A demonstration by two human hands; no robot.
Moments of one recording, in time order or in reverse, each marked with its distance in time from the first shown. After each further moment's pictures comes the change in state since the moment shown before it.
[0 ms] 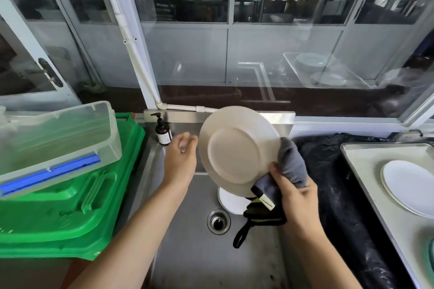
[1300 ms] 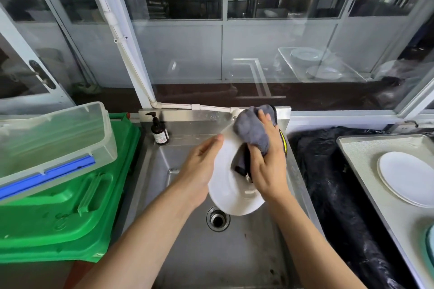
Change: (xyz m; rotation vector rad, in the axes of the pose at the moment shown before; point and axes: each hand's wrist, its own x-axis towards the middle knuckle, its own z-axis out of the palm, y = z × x) left_hand -0.039 0.017 0.027 -0.407 -0.367 -0.135; right_hand 0.046 -0.002 0.045 -0.529 -0.178 -0.695
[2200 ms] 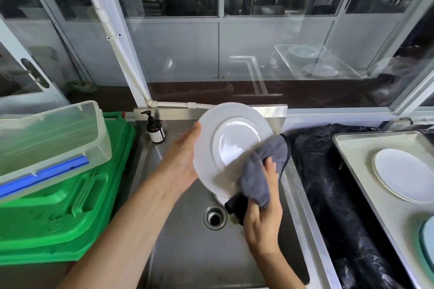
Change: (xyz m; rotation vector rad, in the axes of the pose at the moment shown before) left_hand 0.007 0.028 -0.005 -0.156 0.025 -0.192; right_hand -0.109 0.014 0.012 0.127 0.162 0.248
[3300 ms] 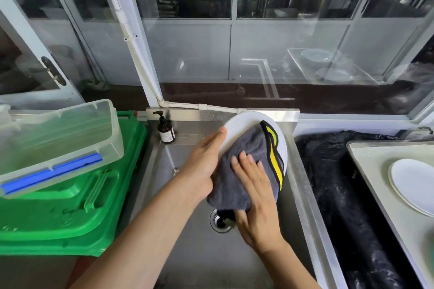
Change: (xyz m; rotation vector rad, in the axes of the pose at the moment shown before) left_hand 0.000 -0.009 0.010 0.050 0.060 0.067; right_hand 0.024 -0.028 0.012 -0.247 -0.349 -0.445
